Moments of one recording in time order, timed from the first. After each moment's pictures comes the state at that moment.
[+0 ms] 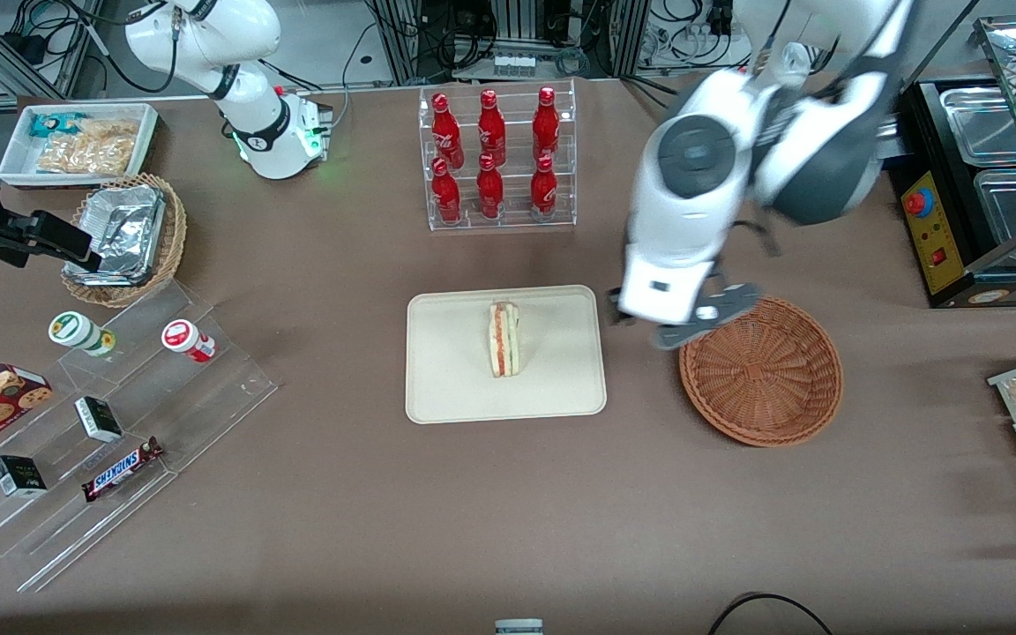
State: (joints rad) arm -0.33 0.28 -0.21 -1.46 0.13 1.61 -0.98
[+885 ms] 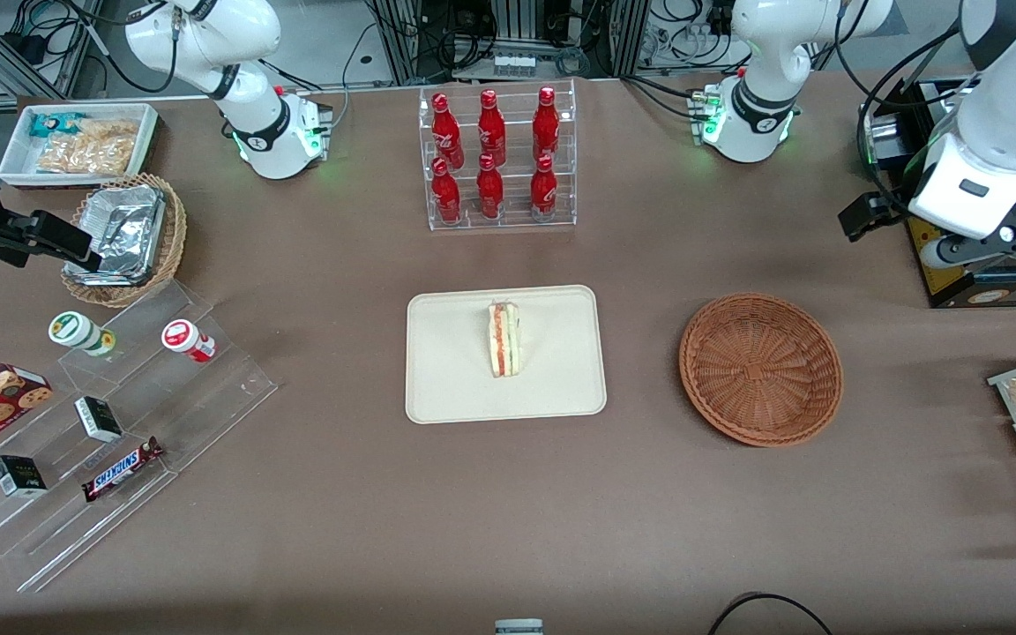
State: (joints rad) arm 0.04 -0.05 -0.20 -1.62 0.10 1.40 -0.30
